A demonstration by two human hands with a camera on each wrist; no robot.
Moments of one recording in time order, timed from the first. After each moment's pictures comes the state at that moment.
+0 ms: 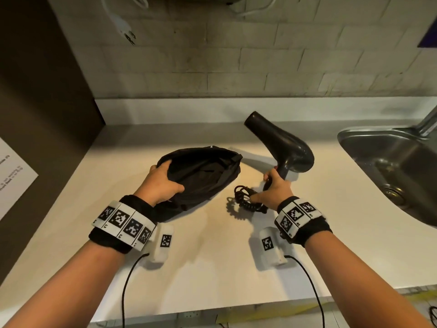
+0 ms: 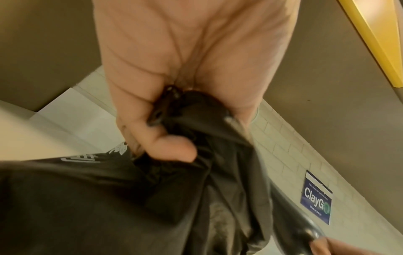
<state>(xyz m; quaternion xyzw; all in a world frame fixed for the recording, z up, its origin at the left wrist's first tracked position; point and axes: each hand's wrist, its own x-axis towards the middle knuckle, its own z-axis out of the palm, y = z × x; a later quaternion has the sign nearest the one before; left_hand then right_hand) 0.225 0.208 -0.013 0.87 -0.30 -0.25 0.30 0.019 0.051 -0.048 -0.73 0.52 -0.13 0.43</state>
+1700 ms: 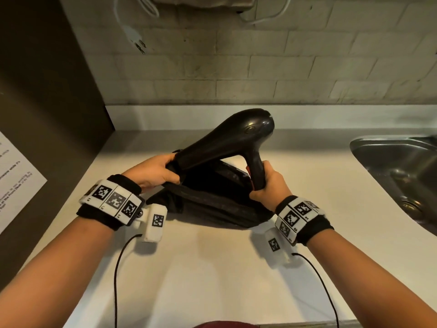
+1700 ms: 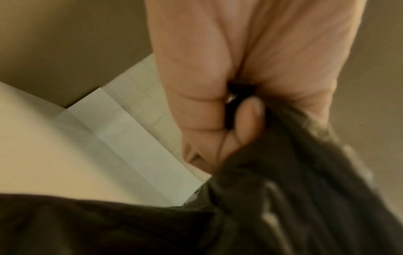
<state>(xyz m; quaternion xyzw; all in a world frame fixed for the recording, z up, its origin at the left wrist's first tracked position) 0.271 0.198 0.008 0.74 -0.40 -0.36 0.40 0.045 0.051 -0.021 -0.80 0.35 -0.19 0.44</state>
